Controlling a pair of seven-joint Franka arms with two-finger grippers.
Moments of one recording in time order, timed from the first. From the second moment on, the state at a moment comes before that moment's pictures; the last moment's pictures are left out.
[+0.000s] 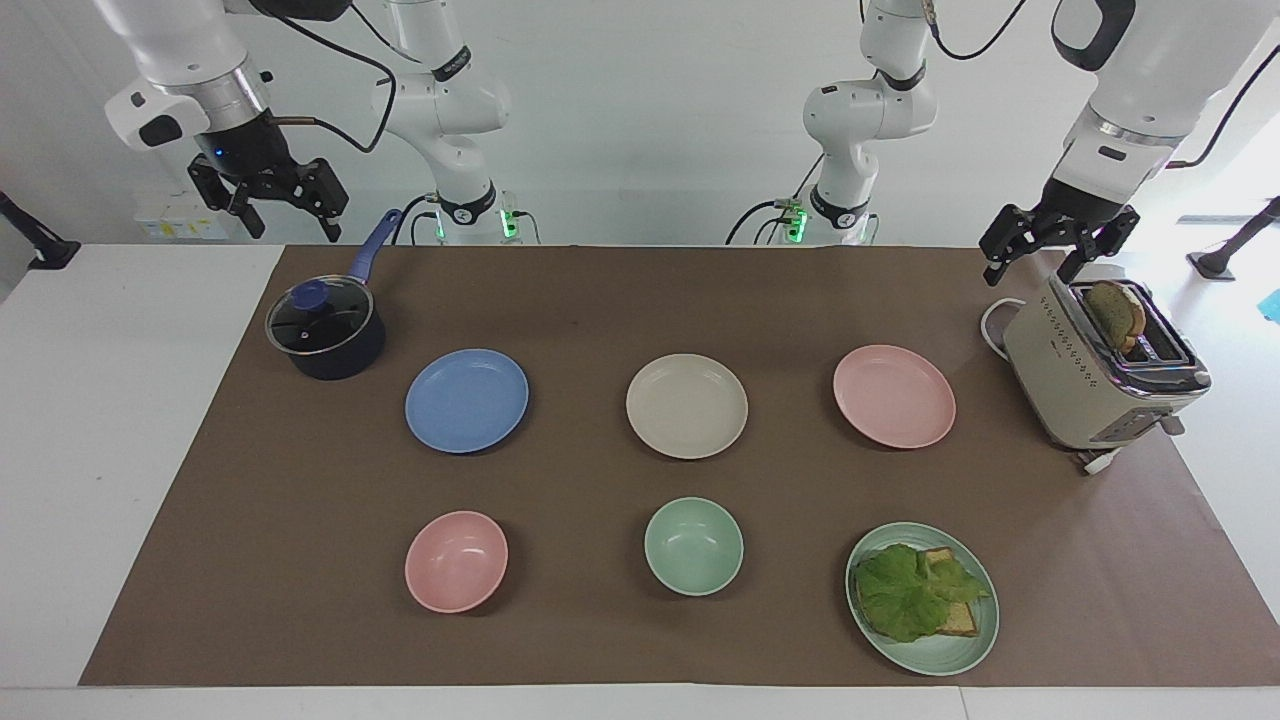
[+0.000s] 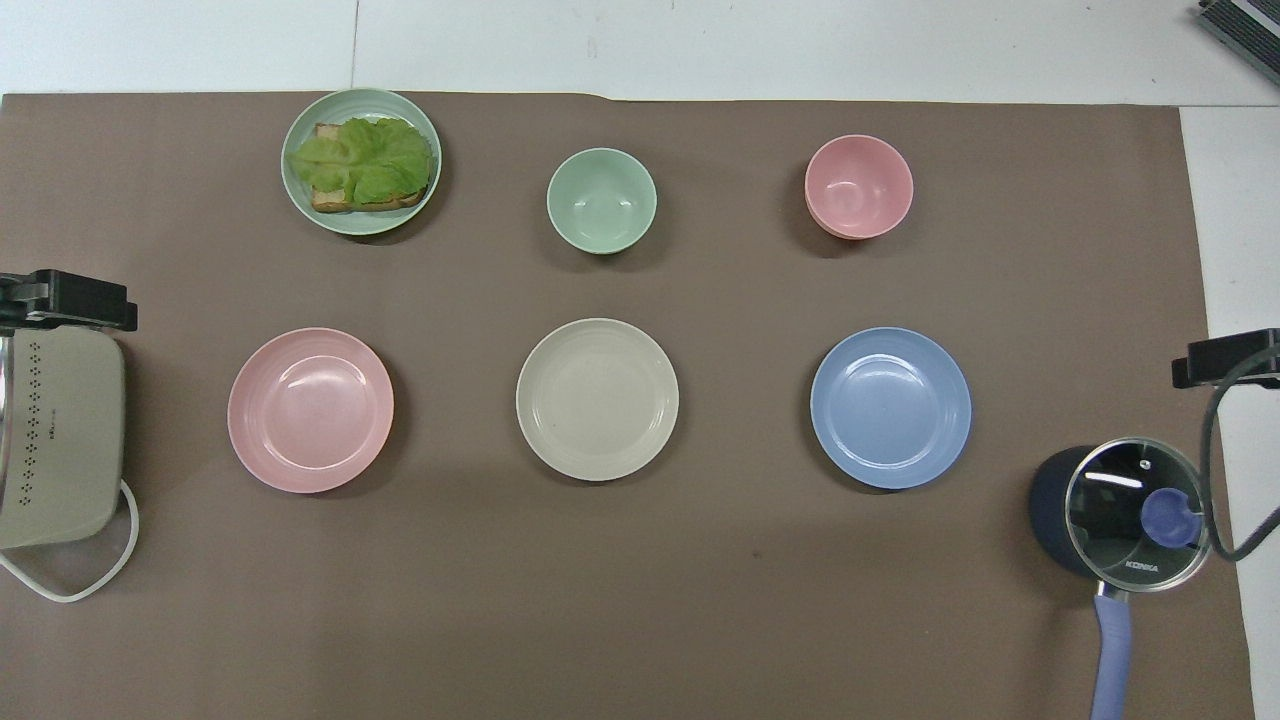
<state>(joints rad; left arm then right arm) 0.05 -0.05 -0.08 -1.63 -0.01 1.65 -0.02 0.06 -0.11 -0.14 -1.64 -0.02 1.53 0.00</state>
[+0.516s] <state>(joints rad) 0.05 -0.05 -0.07 -1.67 -0.01 1.66 -0.02 0.06 -0.11 -0.14 -1.64 -0.02 1.53 0.00</state>
